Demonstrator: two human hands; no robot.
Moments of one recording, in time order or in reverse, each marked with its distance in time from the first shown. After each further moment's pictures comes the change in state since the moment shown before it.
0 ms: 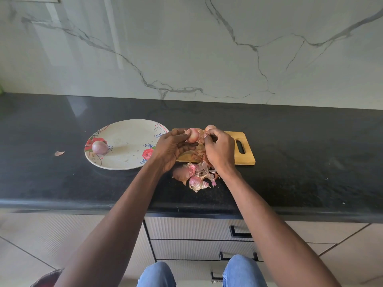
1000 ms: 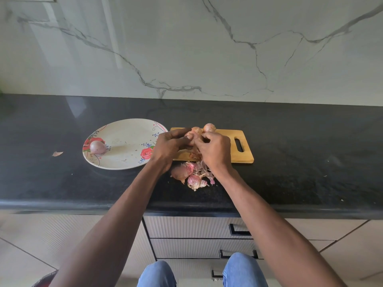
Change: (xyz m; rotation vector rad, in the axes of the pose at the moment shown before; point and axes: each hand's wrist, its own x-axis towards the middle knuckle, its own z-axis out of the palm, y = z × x) left_hand 0.000 -0.009 0.000 0.264 -0.001 0.142; right_hand -0.006 0.007 0.011 -0.036 0.053 -0.191
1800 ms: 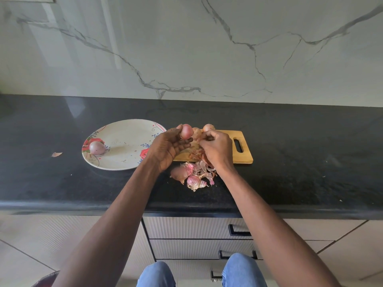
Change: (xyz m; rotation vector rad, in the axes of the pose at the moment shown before) left_hand -0.004 0.016 -0.001 -0.382 0.046 -0.189; right_hand 0.008 -0.001 -0.011 0.172 -0.154 0.343
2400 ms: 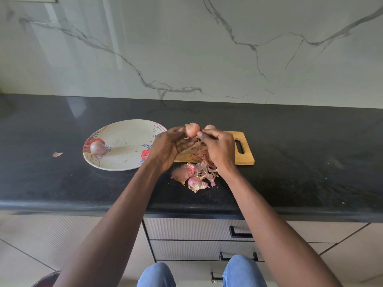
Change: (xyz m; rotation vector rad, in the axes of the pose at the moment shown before) left_hand 0.001 -0.001 -0.001 -0.002 -0.058 0.045; right_hand 0.000 -0.002 -0.002 0.120 0.016 -0.082
